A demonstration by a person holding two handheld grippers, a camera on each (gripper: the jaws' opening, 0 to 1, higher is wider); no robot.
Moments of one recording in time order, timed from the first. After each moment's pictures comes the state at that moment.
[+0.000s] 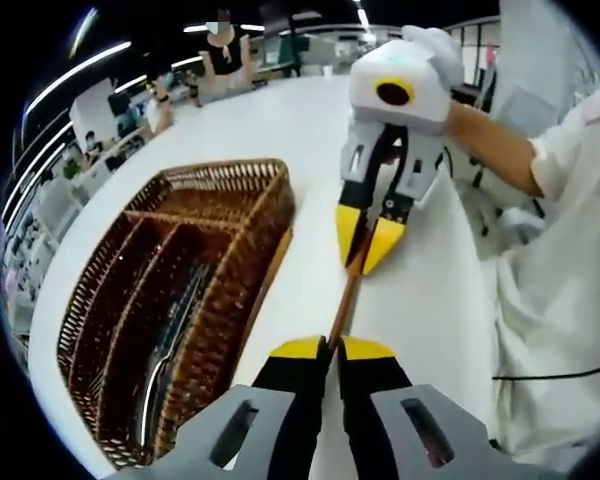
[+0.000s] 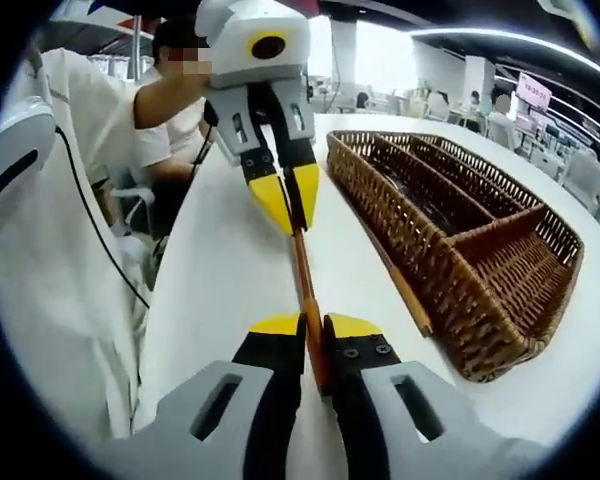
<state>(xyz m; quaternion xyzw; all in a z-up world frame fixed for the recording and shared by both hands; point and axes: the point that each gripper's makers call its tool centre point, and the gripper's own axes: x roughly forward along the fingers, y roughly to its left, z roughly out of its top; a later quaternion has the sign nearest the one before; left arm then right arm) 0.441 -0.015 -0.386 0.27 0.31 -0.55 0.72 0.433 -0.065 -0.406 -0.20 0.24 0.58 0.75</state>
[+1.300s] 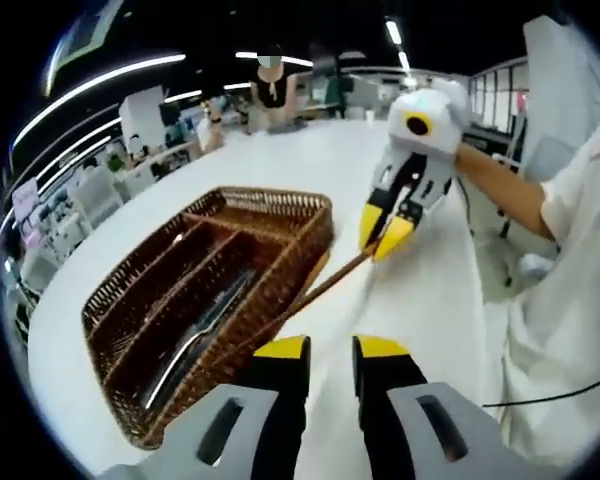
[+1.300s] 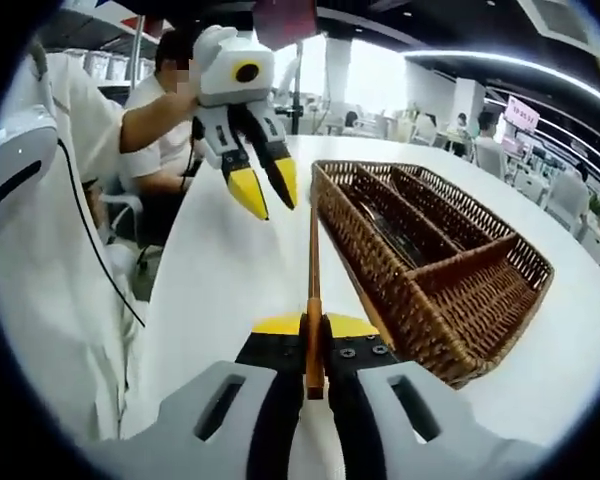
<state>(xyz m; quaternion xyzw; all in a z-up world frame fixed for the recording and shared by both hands) 0.445 0.018 -0.354 0.19 0.25 -0.50 0.81 0.447 -0.074 -0.371 -0.21 0.18 0.56 0.78</state>
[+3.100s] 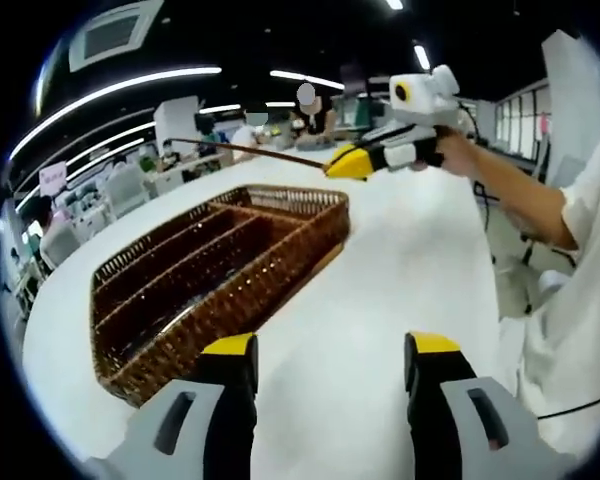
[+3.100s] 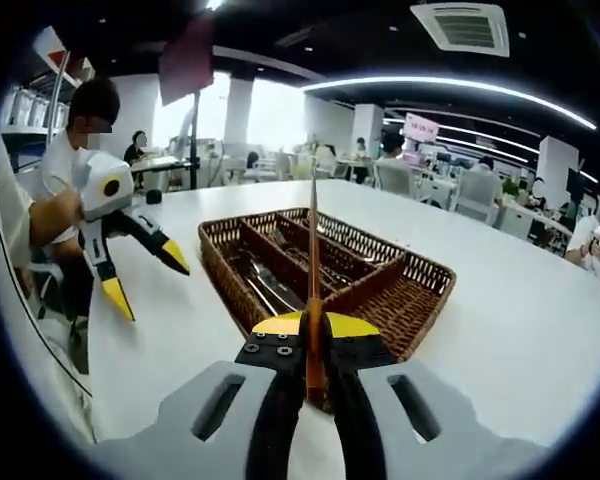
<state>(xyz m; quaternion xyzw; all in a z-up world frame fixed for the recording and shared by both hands) 0.435 0.031 -0.378 0.15 0.21 -0.46 0.85 0.521 -0.111 -0.320 -0.13 0.13 0.38 0.91</state>
